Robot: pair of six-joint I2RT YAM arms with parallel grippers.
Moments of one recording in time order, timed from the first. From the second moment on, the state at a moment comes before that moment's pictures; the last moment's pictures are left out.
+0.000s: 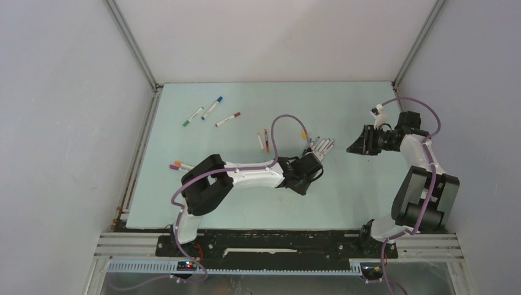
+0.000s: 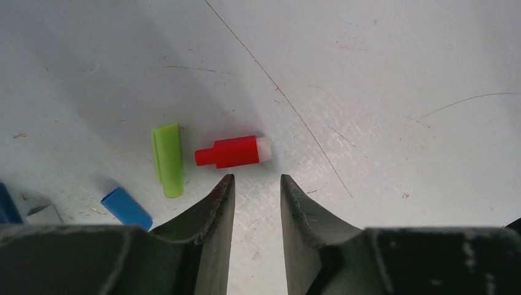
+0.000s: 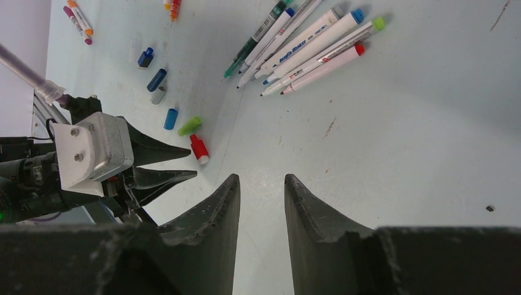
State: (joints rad) left arm -1.12 2.01 1.40 -0.43 -0.16 -0.45; right arm -0.32 1.51 1.02 -0.67 -0.93 -0.29
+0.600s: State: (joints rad) left arm -1.12 1.52 1.09 -0.27 -0.37 -0.44; right arm -0.33 1.45 1.02 -0.70 -0.96 -0.33
